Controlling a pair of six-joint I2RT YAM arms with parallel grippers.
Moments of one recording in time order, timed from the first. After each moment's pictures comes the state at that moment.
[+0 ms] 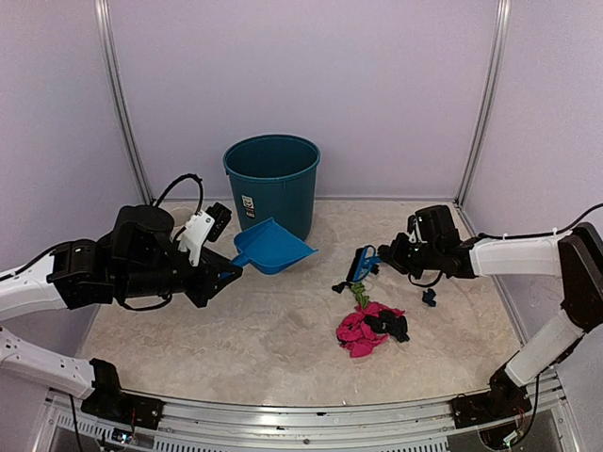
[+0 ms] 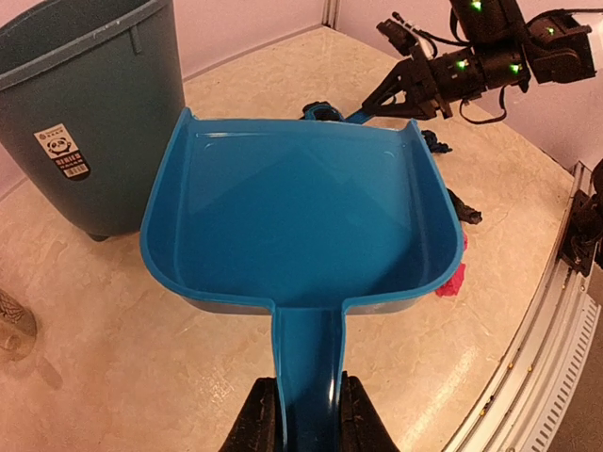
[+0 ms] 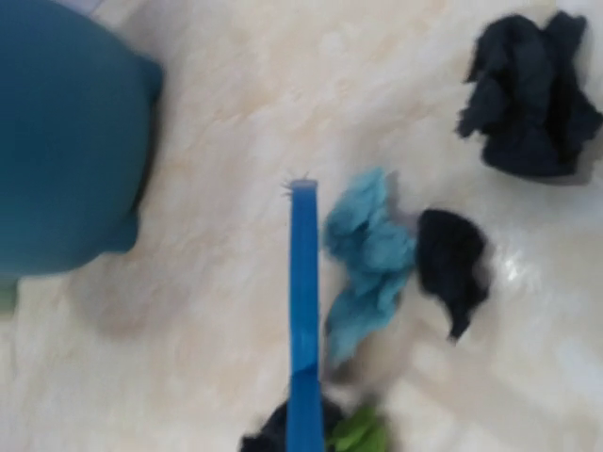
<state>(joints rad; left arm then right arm) -1.06 1.01 0.95 -0.46 -0.21 -0.20 0.49 1.54 0.82 0.07 -0.11 0.88</state>
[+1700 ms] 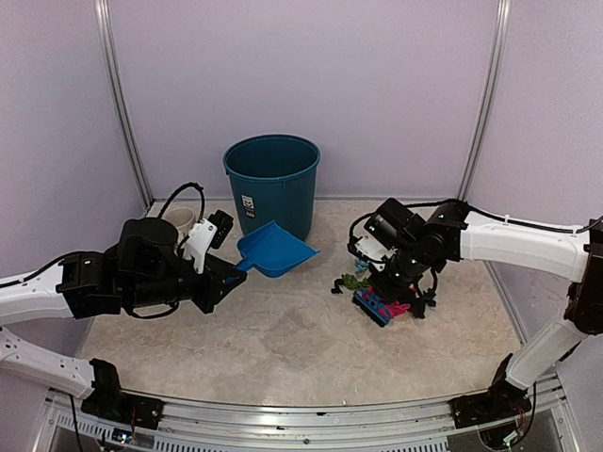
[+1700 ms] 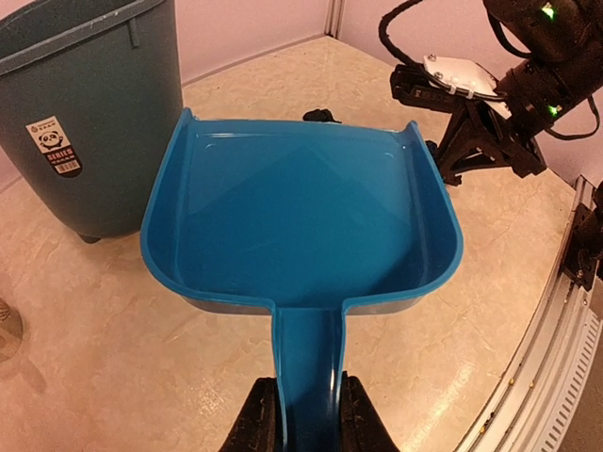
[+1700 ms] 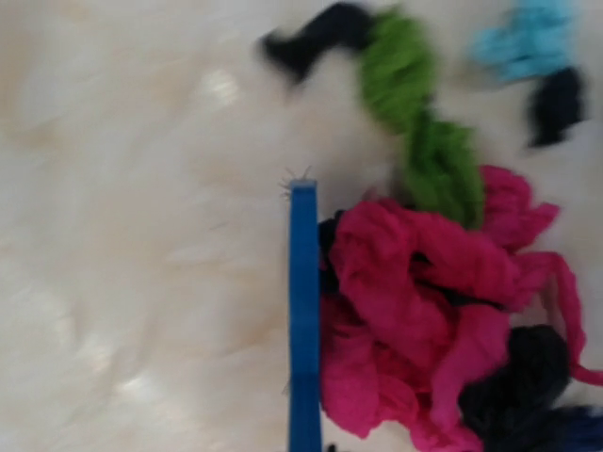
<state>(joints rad) -1.08 1.01 0.86 -0.34 -0.24 -0.21 0.86 1.52 1.22 -0.86 0.15 0.06</state>
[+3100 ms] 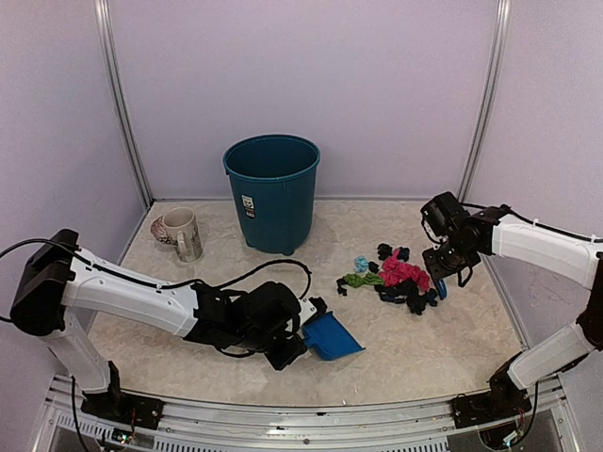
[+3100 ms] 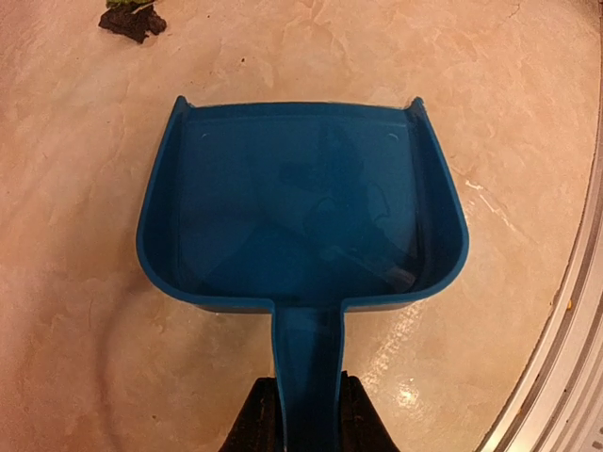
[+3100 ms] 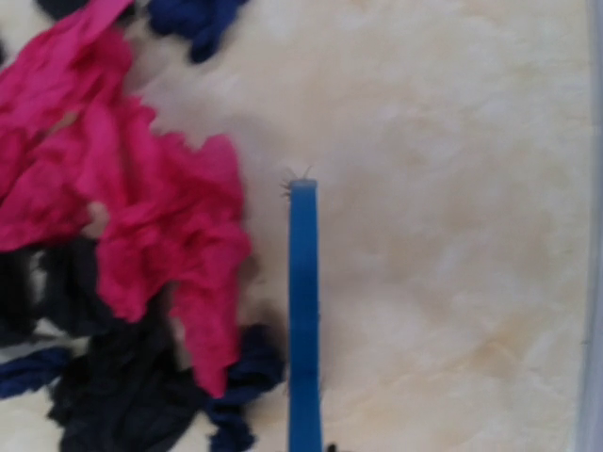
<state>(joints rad) -1.23 1.68 0.96 -0.21 -0.12 -0.21 0.49 1.38 1.02 -0.75 0.43 0.17</state>
